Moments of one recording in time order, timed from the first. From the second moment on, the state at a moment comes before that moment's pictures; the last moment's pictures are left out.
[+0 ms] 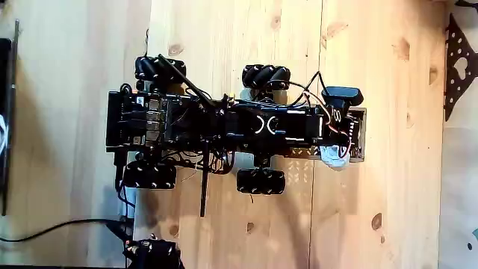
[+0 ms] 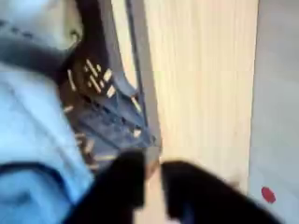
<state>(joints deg) 5.6 184.8 162.9 75.1 1.2</state>
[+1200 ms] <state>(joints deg) 1.4 185.6 164.4 75.2 -8.6</state>
